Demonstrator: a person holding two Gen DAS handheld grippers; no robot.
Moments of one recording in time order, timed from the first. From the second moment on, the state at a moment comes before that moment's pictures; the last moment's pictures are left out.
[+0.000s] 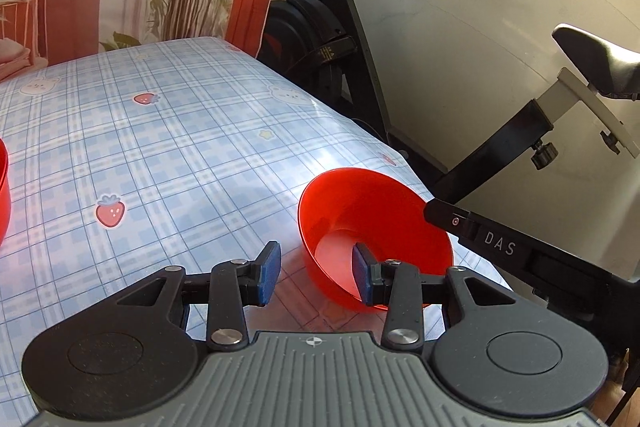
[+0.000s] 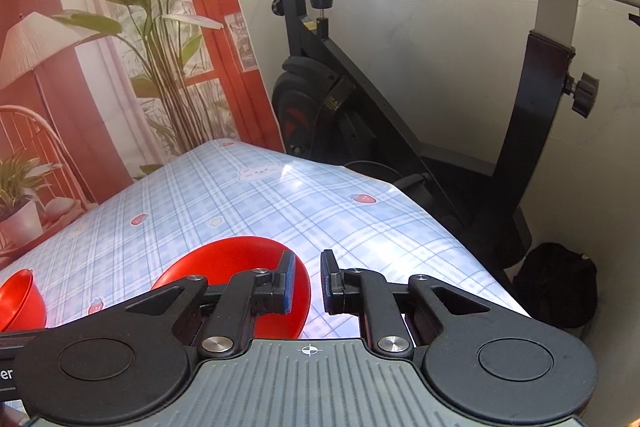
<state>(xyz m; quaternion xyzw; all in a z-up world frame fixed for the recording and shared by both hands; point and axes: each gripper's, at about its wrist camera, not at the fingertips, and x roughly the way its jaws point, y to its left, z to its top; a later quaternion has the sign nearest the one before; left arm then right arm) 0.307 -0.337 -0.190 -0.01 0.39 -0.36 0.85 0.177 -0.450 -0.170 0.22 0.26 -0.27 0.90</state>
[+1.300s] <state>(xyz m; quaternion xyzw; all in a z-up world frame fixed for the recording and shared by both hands) 0.316 -0.193 -0.128 -0.09 0.37 -0.28 0.88 0.255 -0.345 -0.124 0.22 0.27 -0.13 0.93</state>
